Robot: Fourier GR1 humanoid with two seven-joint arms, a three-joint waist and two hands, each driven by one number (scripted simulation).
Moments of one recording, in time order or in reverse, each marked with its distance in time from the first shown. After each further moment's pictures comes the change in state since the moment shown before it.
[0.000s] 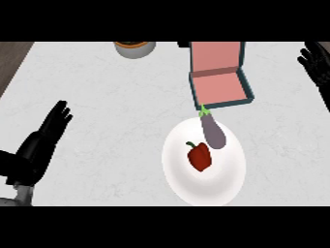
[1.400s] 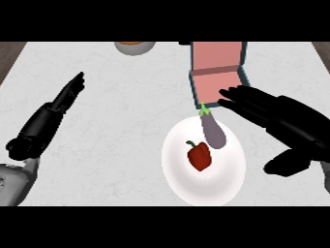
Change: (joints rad) left arm -0.214 0.030 -0.035 0.008 -0.234 -0.092 -0.049; right arm -0.034 -0.168 0.414 -0.398 0.682 0.195 -0.070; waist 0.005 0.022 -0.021
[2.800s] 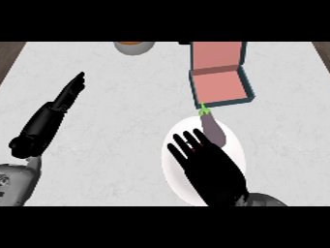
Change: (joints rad) left arm 0.010 -0.100 0.107 0.018 -0.107 -0.098 -0.003; right arm 0.030 0.396 0.358 -0.071 0.478 0.342 0.601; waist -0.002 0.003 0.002
